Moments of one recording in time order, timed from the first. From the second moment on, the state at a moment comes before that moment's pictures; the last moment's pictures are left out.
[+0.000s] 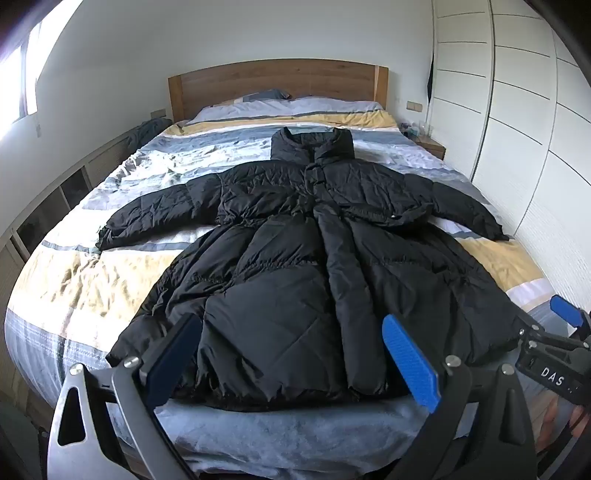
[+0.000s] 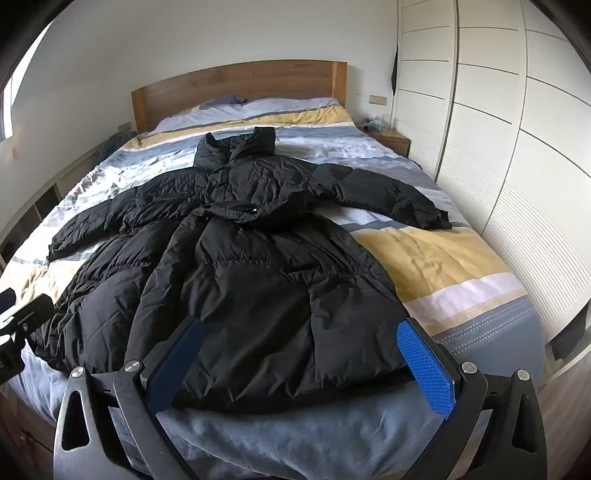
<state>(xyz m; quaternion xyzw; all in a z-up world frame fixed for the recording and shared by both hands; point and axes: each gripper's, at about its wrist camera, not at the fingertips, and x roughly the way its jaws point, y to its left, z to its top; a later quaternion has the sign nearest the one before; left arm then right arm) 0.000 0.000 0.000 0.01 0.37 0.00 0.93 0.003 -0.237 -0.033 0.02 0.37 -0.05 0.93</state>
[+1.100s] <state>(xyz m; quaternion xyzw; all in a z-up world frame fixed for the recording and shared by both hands) -0.006 0.010 0.000 -0.01 0.37 0.00 0.93 -0.006 -0.238 -0.025 0.00 0.37 -0.06 0.93</state>
